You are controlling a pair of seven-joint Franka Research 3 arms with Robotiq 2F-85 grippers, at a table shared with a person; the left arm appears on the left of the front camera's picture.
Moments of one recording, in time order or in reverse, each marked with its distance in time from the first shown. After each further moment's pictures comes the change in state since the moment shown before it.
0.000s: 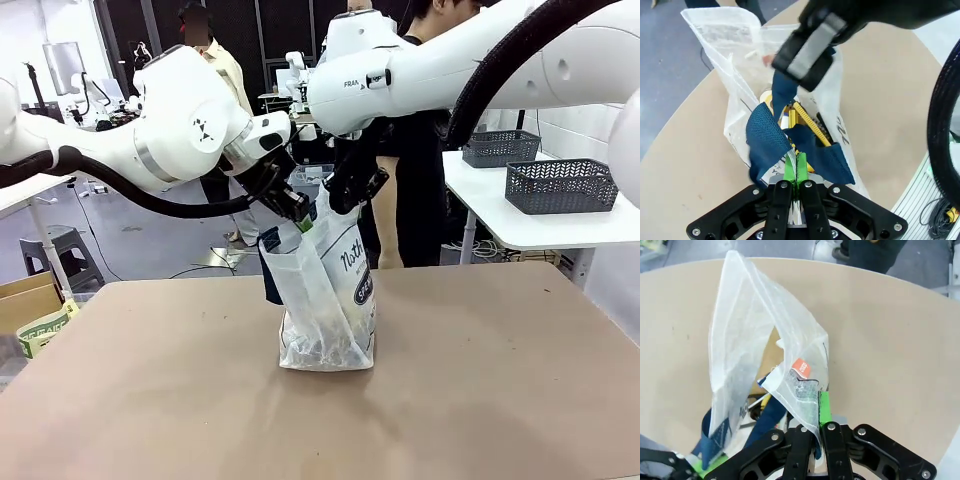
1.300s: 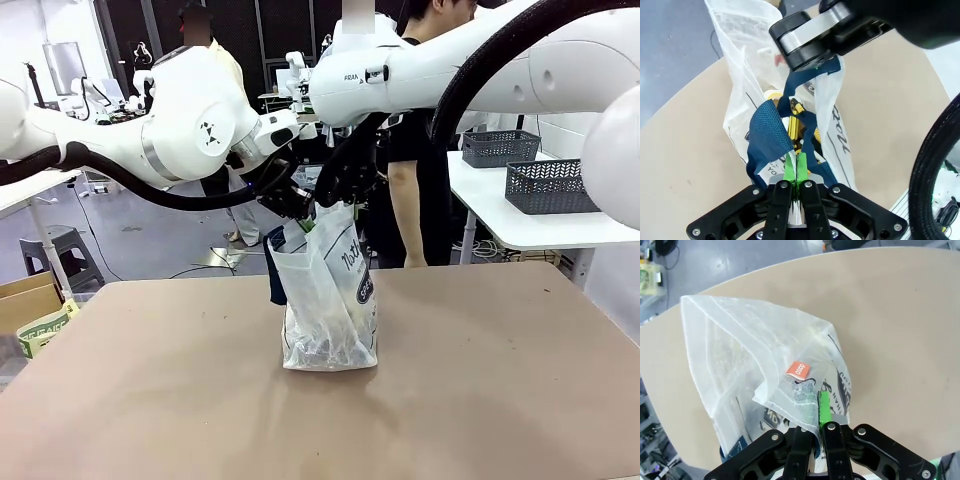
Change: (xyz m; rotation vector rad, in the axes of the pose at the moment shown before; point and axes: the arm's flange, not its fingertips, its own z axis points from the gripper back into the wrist) left arm 0.007 -0.003 -0.003 0.049 0.010 0.171; right arm 0.014 -0.004 -0.007 0.035 0.058 -0.322
